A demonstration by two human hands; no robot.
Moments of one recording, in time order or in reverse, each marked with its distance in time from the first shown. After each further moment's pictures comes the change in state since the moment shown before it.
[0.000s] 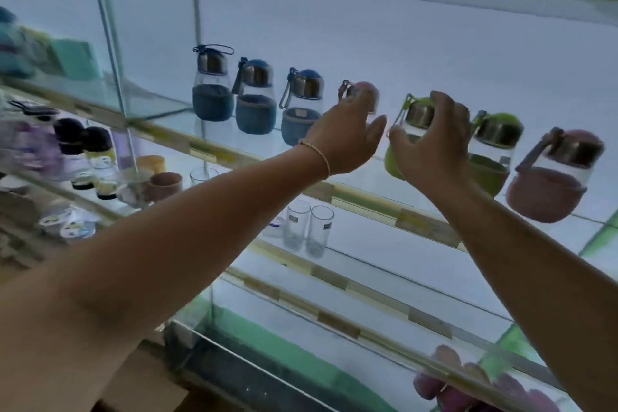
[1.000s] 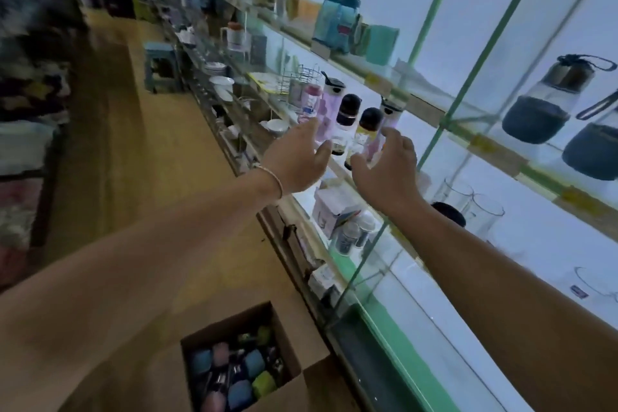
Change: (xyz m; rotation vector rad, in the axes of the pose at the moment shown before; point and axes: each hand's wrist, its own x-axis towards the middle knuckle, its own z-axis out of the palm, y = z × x) left_hand -0.316 -0.290 -0.313 0.382 0.100 -0.761; right_hand -0.211 -0.359 0.284 0.349 -0.698 -0.281
